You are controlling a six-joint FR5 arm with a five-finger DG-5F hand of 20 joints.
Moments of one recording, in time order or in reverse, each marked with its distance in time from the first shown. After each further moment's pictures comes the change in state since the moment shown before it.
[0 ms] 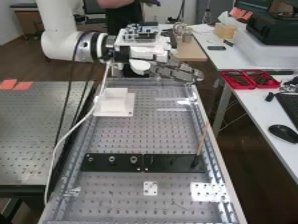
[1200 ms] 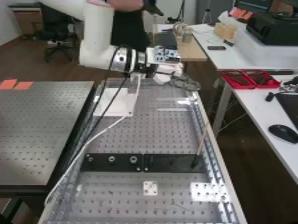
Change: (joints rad) arm 0.075 -0.244 0.211 -0.181 -0.237 0.101
